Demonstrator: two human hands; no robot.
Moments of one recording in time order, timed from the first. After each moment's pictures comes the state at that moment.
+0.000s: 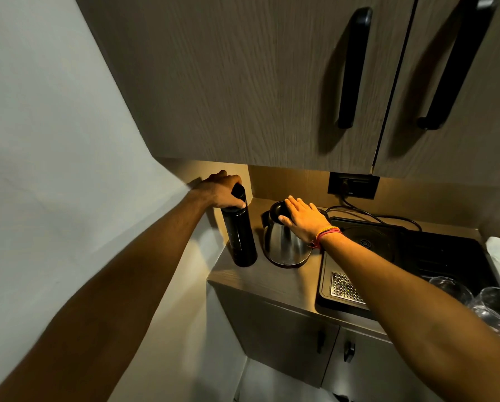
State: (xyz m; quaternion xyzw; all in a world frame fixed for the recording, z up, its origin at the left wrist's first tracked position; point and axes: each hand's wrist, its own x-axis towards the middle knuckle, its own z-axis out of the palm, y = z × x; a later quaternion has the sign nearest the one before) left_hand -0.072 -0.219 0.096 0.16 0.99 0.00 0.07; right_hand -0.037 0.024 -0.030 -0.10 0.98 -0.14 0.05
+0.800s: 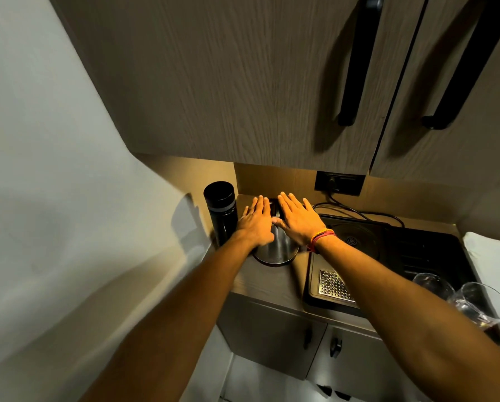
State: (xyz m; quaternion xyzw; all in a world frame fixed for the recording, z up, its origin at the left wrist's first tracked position) left_hand -0.047 -0.122 -0.017 0.20 0.97 0.03 0.10; right_hand -0.036 0.034 -0.046 -0.10 0.99 -0.09 0.00
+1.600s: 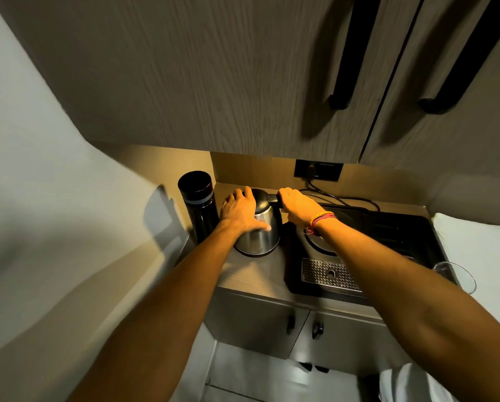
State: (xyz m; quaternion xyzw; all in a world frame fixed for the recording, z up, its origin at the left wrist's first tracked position) left_hand -0.064 -0.111 -0.028 0.17 0.98 0.06 0.08; right_hand -0.025 0.067 -0.019 -0.07 0.99 -0.11 0.04
